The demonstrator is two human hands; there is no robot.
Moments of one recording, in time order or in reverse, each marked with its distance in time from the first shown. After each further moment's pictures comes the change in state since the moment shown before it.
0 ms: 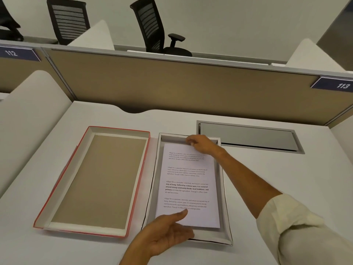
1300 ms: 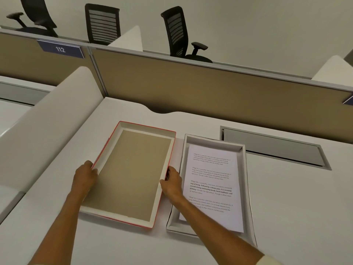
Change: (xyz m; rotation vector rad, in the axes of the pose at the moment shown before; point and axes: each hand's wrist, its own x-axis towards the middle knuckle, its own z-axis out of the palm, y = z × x) left_hand -0.052 0.151 -0.296 0.997 1.225 0.599; right_hand -0.054 -0.166 0.204 0.753 0.228 0.219
